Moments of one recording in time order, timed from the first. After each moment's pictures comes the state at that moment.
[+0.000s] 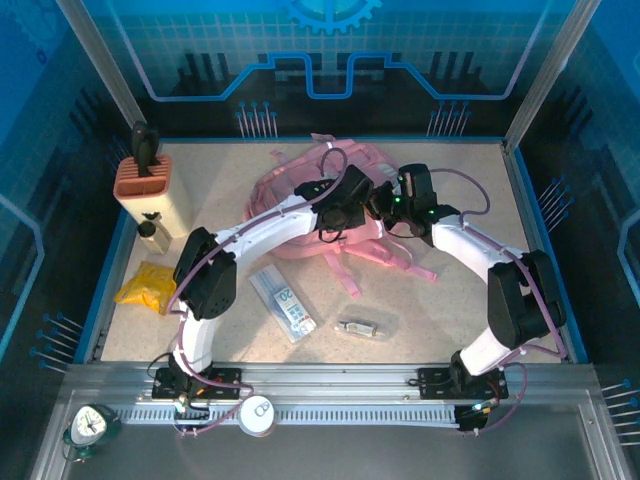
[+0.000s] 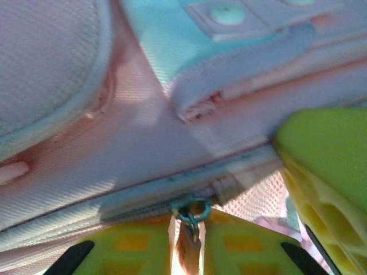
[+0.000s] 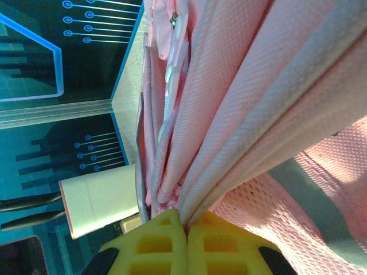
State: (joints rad) left arm -0.74 2.00 1.76 -0.78 -0.19 -0.90; right arm 0.34 1.59 1.05 -0.05 -0.38 1.25
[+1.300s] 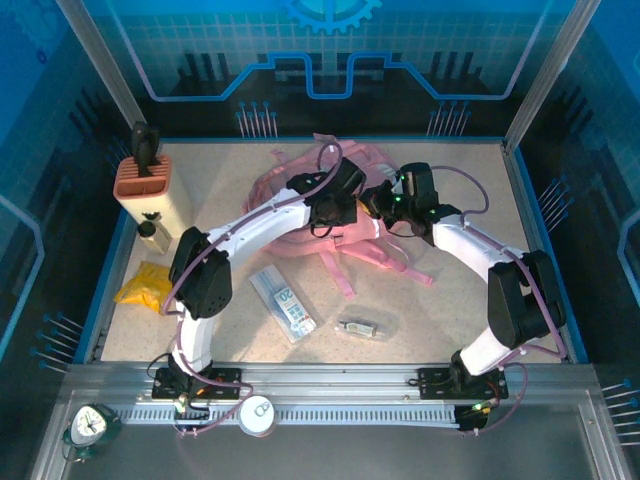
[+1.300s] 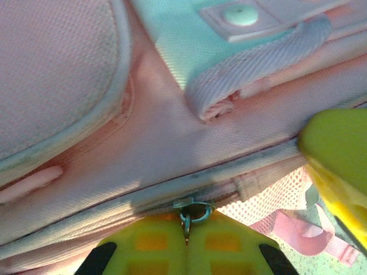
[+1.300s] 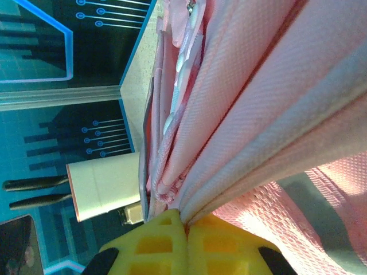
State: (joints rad) left arm -0.70 1.98 1.79 -0.87 -0.15 -0.77; right arm 0.32 1.59 1.05 -0.04 -0.44 1.21
